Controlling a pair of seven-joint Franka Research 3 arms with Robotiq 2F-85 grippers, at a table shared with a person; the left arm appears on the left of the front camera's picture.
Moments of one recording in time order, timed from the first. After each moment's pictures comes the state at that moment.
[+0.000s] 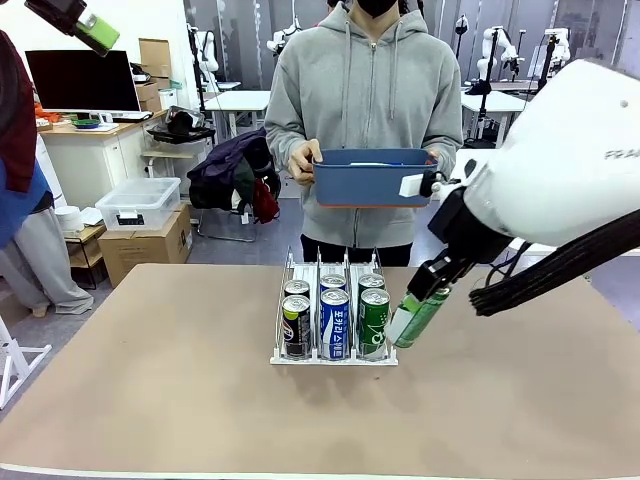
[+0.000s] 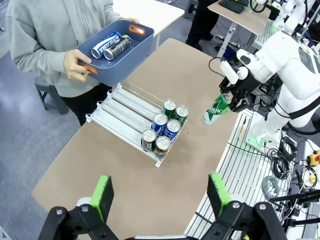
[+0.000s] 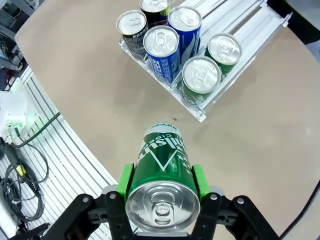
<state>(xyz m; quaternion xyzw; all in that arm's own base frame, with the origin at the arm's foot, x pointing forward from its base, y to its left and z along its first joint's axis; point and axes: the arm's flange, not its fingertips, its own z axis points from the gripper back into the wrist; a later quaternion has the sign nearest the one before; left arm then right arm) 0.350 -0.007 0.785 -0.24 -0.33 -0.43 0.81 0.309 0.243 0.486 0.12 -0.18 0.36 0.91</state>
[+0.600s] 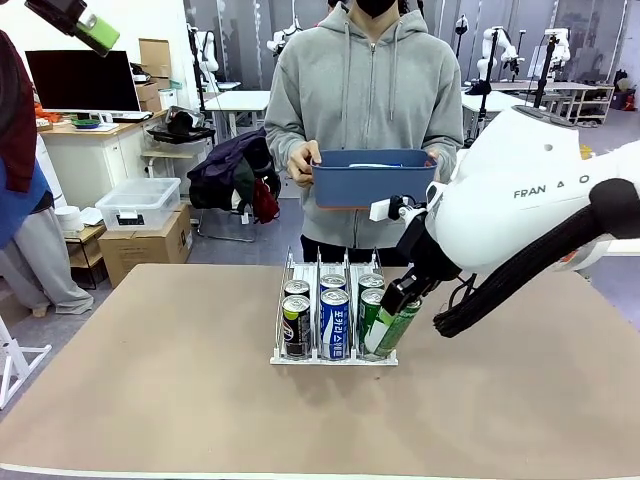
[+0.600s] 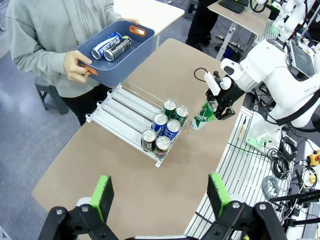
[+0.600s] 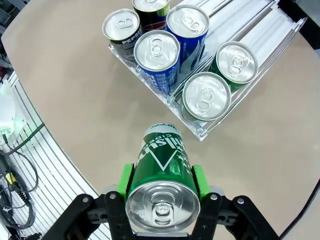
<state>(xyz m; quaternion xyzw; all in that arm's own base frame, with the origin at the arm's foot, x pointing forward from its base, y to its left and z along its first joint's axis) 0.350 -0.007 0.785 -0.24 -0.33 -0.43 0.81 0.337 0.269 0.447 0.11 -0.17 0.37 0.91</state>
